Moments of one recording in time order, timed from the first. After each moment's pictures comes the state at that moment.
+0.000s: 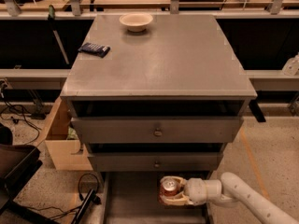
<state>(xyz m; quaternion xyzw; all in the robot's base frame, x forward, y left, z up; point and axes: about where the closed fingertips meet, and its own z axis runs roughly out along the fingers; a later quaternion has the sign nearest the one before) 0.434 -0.076 0.447 -0.48 0.50 0.54 0.48</state>
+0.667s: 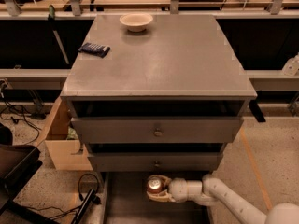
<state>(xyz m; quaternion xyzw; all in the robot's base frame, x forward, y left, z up) 0.481 -0.022 0.364 -0.49 0.49 0.50 0.52</state>
